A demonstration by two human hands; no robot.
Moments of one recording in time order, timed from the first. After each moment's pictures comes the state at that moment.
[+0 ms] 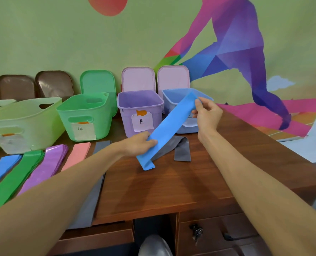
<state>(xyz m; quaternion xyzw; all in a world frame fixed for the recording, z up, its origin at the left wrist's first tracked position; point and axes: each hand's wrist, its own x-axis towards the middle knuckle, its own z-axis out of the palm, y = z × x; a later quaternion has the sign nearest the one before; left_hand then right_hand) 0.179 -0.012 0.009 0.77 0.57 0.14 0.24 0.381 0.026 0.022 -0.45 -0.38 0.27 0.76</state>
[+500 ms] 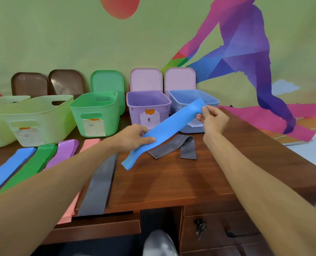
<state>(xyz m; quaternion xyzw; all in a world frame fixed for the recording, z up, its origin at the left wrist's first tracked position) 0.142 -0.037 0.026 0.79 0.55 0.20 0.19 0.377 0.019 0.012 -0.46 -0.31 0.30 0.78</state>
